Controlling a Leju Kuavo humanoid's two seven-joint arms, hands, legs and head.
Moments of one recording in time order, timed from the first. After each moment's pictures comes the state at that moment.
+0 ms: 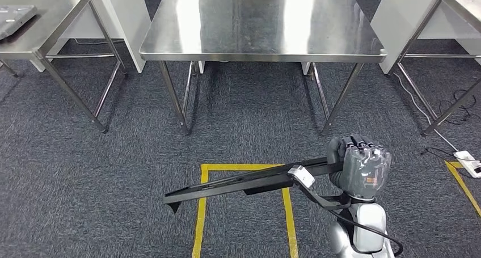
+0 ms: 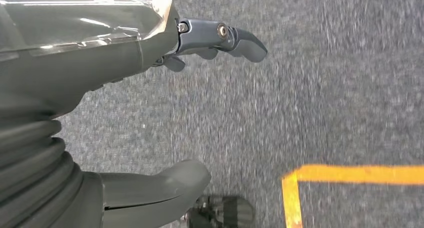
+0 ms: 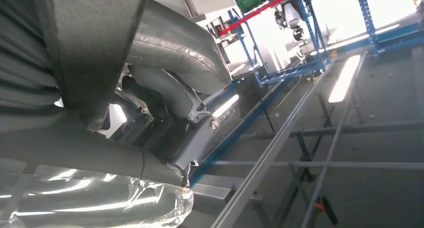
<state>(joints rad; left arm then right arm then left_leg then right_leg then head) -0.10 -0.14 0.89 -0.21 -0.72 0.33 -0.43 -0.11 0.00 0.18 -1.57 1.48 -0.66 -0.04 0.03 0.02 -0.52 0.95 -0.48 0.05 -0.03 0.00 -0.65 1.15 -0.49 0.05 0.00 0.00</state>
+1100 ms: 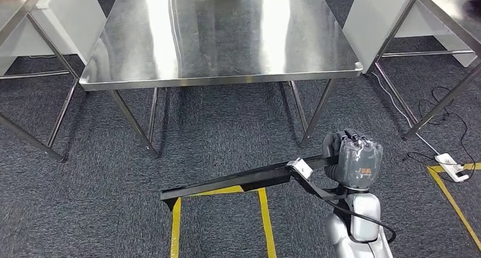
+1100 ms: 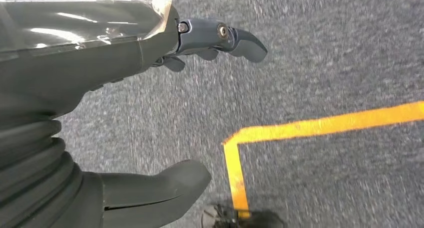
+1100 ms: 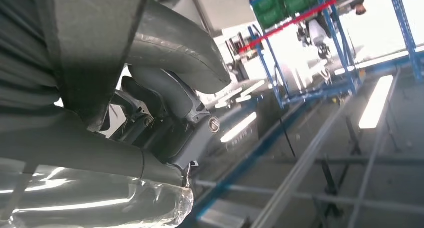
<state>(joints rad) -0.09 -0.14 0.90 -0.21 -0.74 0.32 -0.41 -0.18 0.00 0.20 -1.48 1.39 -0.60 -0.07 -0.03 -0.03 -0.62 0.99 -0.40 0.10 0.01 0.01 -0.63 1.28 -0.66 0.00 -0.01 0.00</state>
